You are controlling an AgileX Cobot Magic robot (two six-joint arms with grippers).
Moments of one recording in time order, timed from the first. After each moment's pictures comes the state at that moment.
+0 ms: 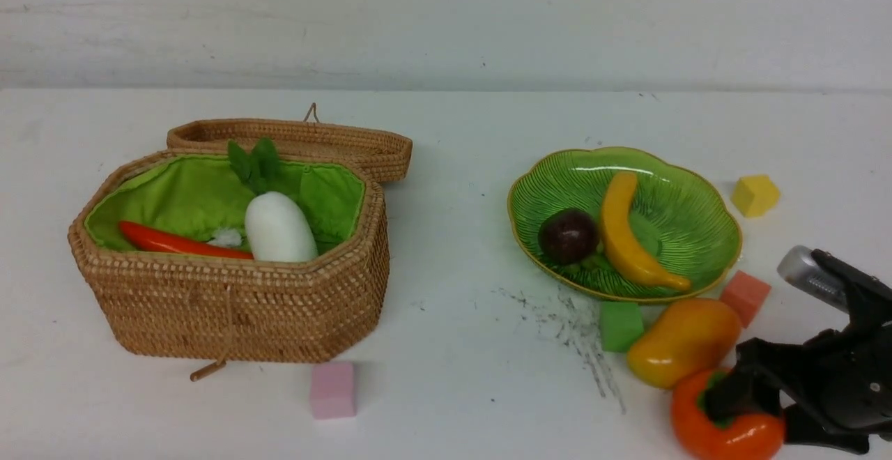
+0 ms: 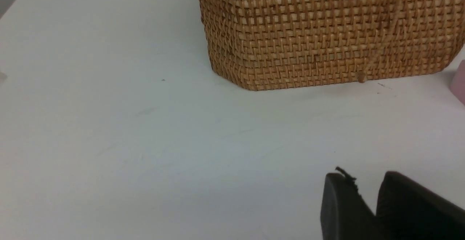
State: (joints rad) right arm -0.03 1.53 -0.68 0.75 0.60 -0.41; left arm -0.16 -0.01 0.03 0.28 0.40 -0.19
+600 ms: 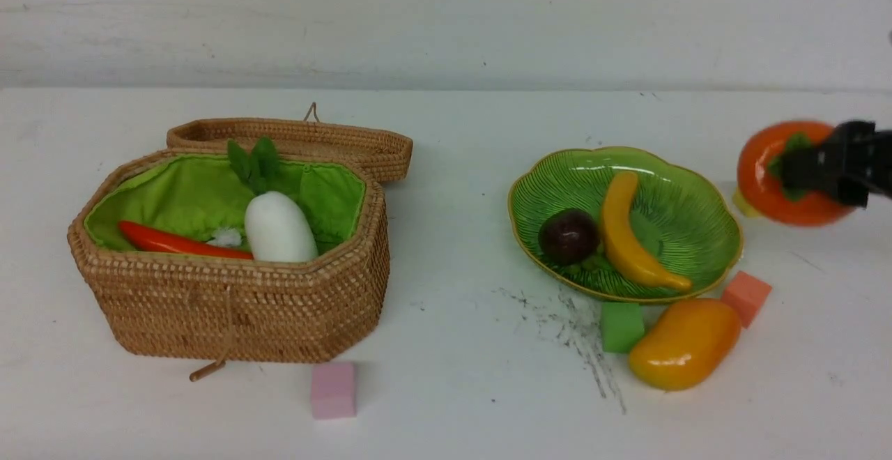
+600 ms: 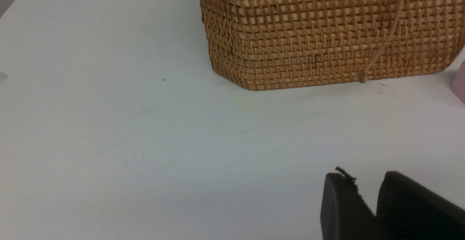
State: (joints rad) right arm -0.03 1.26 -0.97 0.61 0.40 -0.45; left arm -0.16 -0.01 0.03 0.28 0.40 -0.19
